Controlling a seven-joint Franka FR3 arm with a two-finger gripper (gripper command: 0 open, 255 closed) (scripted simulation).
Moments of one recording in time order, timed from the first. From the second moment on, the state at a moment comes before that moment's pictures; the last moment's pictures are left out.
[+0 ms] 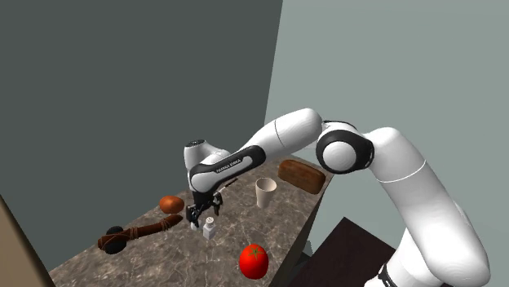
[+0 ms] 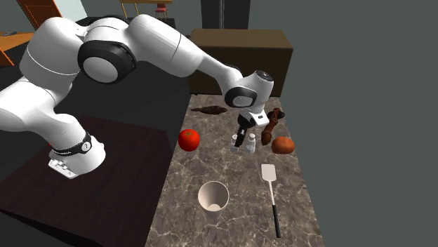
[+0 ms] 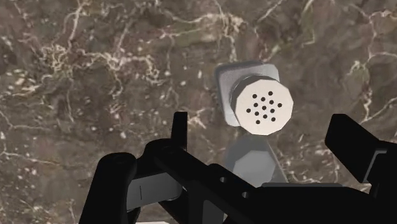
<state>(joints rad) 0.25 0.87 0.19 -1.41 -0.12 2.07 0.47</state>
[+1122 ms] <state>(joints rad) 0.25 0.92 0.18 -1.39 -0.12 2.11 0.47</state>
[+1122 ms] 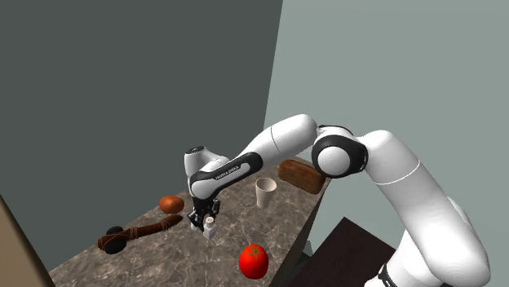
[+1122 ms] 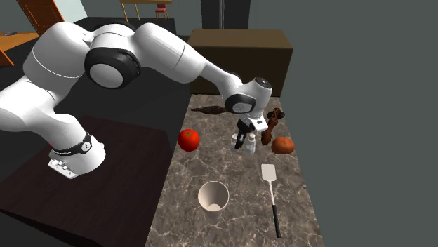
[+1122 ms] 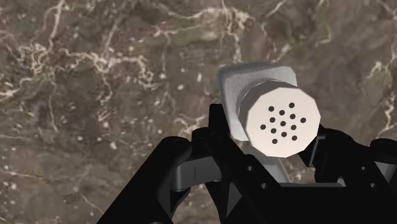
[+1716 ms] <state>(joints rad) 0.25 0.83 0.19 -1.42 -0.11 2.05 0.47</state>
